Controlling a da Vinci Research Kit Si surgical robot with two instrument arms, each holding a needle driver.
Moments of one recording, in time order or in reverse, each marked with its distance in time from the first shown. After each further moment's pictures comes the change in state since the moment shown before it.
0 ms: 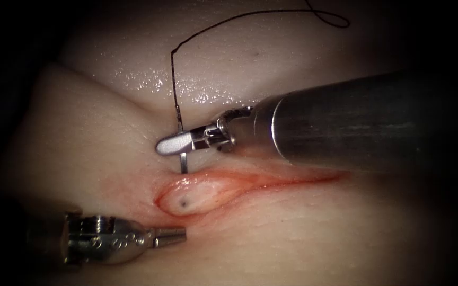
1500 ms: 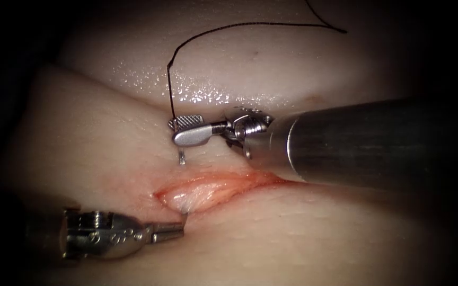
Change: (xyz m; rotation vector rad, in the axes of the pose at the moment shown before) right arm 0.006 0.002 -0.004 -0.072 0.200 -0.490; left arm 0.000 0.000 0.000 0.000 0.000 -0.001
